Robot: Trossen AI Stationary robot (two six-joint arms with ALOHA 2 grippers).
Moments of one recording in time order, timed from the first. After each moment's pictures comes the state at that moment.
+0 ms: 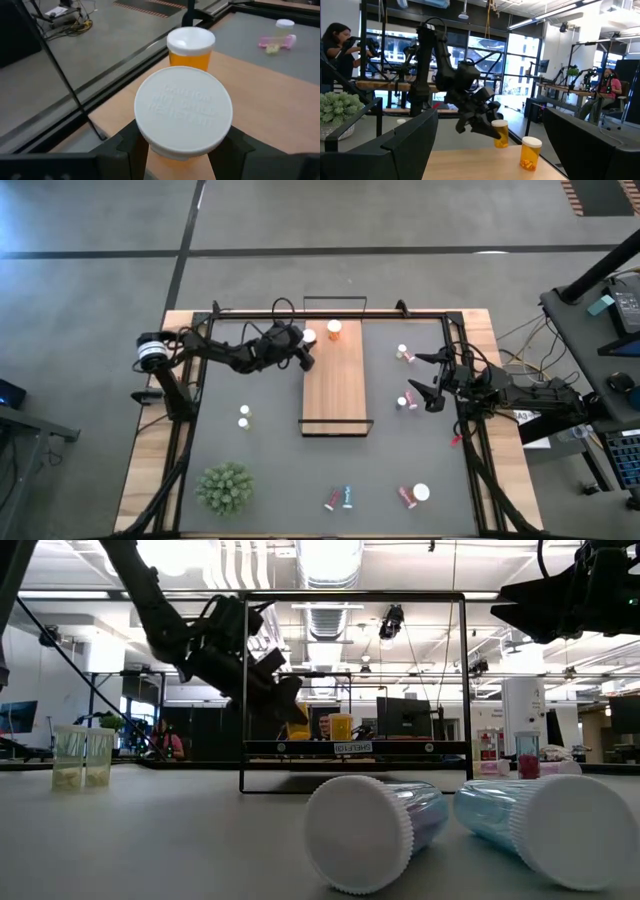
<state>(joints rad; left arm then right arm) 0.41 1.70 0.72 0.62 -0.26 -0.07 -0.07 0.05 0.01 0.26 0.19 -0.18</state>
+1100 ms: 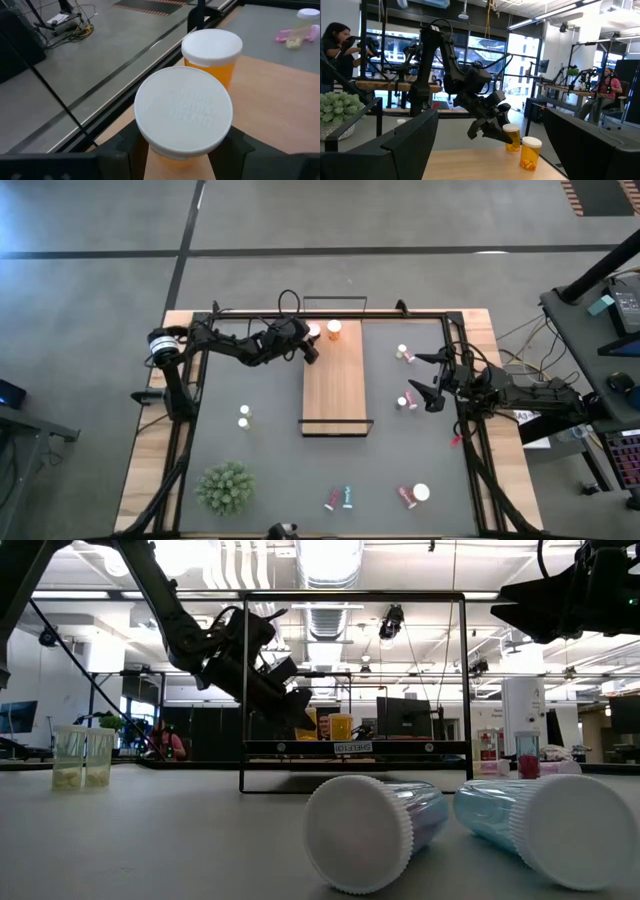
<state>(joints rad) 0.48 1.80 0.82 0.61 -0.22 0.03 -0.07 0.05 0.01 0.26 0.19 -0.18</state>
